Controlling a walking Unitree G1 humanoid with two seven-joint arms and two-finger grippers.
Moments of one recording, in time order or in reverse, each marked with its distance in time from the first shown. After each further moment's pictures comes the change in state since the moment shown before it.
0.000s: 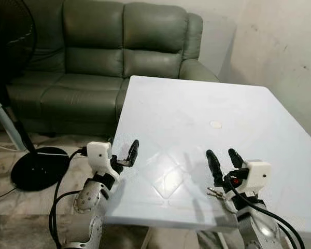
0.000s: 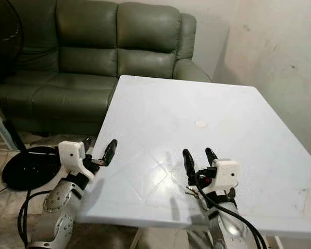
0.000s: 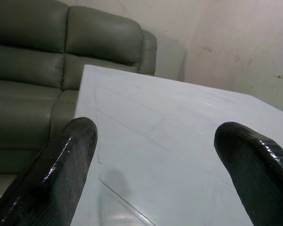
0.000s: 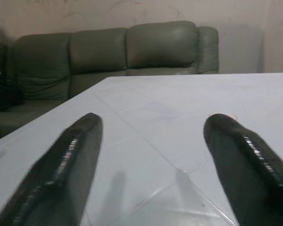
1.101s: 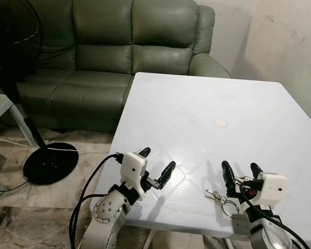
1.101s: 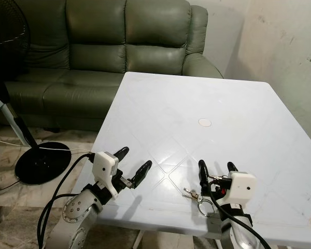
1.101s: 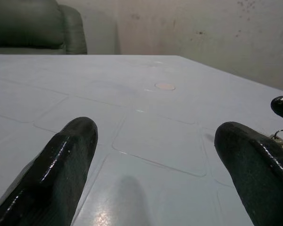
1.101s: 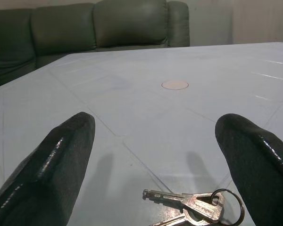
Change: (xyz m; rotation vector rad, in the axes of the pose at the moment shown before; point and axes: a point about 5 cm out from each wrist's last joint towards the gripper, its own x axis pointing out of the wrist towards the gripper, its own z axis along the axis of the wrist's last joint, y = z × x) left arm -0.009 -0.056 -0.014 0.077 0.078 -0.360; right arm -0.026 -0.026 -0.010 -0.051 0.055 -0.167
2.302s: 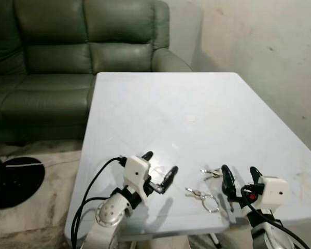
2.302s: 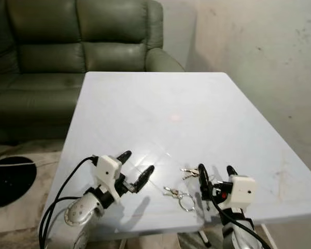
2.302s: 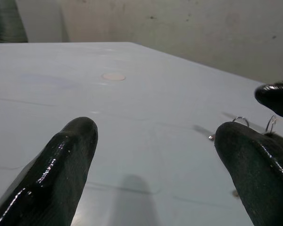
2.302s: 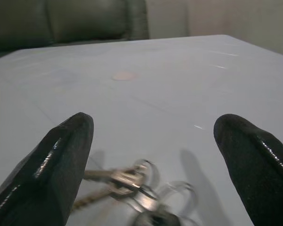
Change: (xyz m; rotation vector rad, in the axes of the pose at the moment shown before) left arm -0.001 -0.013 -0.008 0.010 0.042 -0.060; right arm -0.005 -0.002 -0.004 0.008 0.027 0.014
